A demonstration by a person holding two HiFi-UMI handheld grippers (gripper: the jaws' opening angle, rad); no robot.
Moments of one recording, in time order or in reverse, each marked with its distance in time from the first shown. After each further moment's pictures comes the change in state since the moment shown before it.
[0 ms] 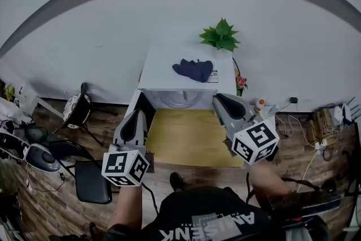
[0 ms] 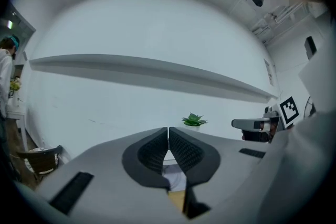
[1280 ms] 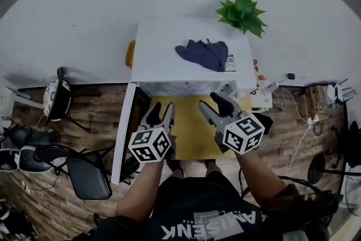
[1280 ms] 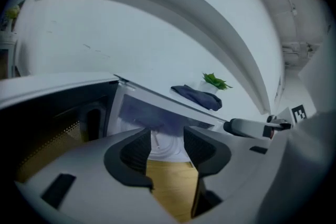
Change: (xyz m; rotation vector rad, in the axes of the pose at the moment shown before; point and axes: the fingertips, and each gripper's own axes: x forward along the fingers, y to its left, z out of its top) left arm 0.130 0.051 -0.200 -0.349 0.372 -0.113; right arm 0.115 -0.018 -0.162 0.275 0.238 -0.054
